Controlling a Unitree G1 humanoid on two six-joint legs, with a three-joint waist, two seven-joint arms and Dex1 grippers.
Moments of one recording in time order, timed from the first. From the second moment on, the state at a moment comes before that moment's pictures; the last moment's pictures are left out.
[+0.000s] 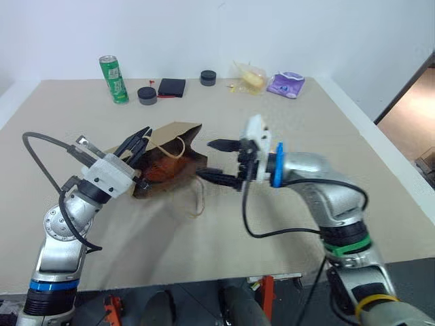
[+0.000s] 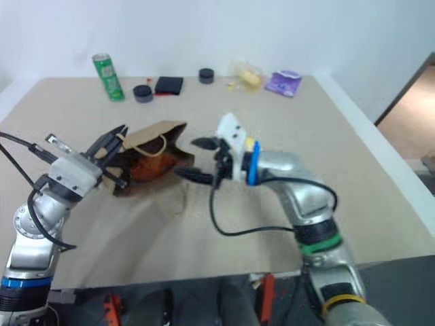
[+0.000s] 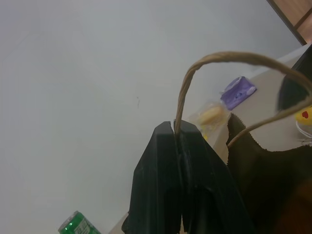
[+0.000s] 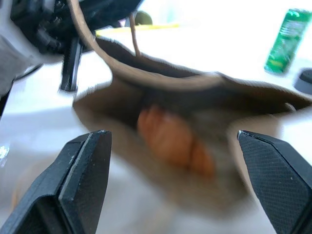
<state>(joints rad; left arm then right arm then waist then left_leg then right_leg) -0.20 0.49 0.14 -0.29 -0.01 -0.35 -0.44 -0.70 -0.45 0.12 -0.18 0.42 0.66 0.91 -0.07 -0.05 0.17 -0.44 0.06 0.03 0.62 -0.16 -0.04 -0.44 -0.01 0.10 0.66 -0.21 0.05</state>
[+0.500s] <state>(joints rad) -0.22 0.49 0.16 -0.26 -0.02 -0.34 -0.43 -0.82 -0.51 0.16 0.56 0.05 0.40 0.66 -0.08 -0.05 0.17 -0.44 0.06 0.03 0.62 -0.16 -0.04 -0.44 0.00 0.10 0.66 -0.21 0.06</state>
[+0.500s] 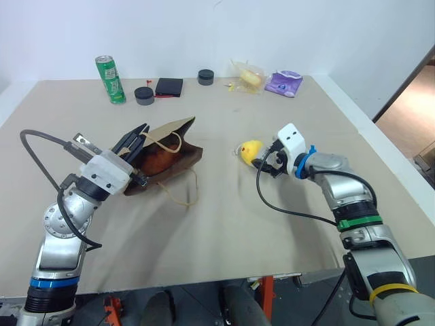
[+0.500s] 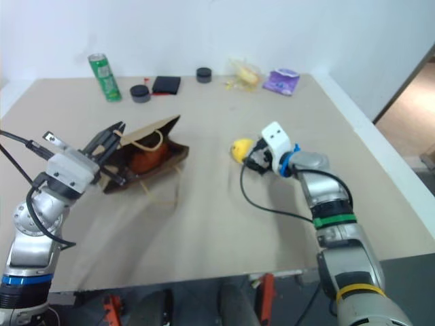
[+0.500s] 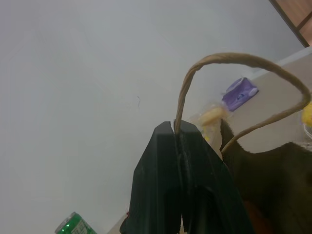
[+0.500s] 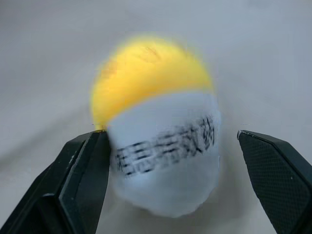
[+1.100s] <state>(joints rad) -0.23 0.49 0.17 -0.25 -0.03 -0.33 -0.42 -0.77 -0.48 0.04 0.17 0.34 0.41 0.93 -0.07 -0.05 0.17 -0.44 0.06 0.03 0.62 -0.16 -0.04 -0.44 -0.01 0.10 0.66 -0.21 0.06</state>
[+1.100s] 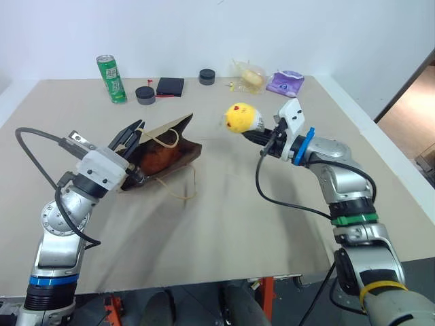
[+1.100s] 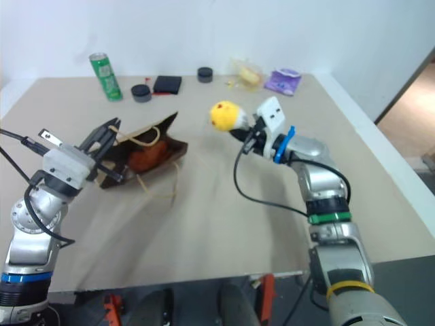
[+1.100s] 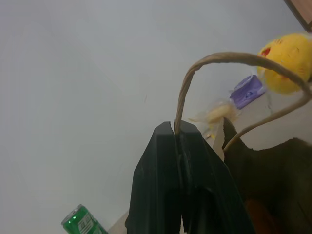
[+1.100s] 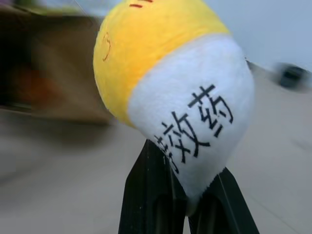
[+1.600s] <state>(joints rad) -0.24 0.49 0.17 -0.25 -0.04 -0.32 -0.42 -0.83 -0.44 0.35 -0.02 0.22 0.56 0.94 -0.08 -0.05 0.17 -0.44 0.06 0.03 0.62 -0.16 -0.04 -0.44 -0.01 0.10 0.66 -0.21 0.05</state>
